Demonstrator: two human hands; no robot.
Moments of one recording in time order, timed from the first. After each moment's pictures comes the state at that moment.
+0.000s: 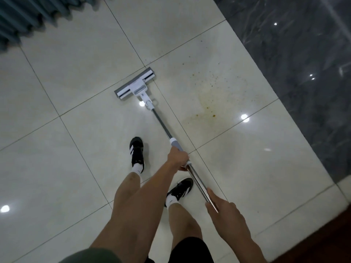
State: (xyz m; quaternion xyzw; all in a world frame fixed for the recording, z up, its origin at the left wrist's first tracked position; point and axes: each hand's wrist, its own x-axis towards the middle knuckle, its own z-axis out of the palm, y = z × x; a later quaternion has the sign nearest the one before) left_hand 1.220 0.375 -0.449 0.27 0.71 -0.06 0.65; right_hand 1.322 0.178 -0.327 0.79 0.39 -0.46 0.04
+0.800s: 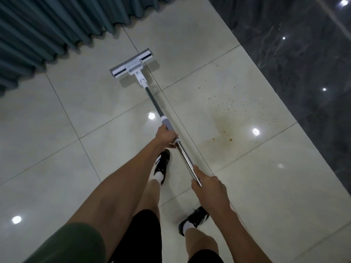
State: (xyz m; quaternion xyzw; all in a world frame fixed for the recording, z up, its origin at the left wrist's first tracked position) left_hand 1.143 0.633 -0.435 0.34 0.71 0.04 0.62; right_hand 1.255 0.425 -0.336 0.76 0.50 -0.41 0.00
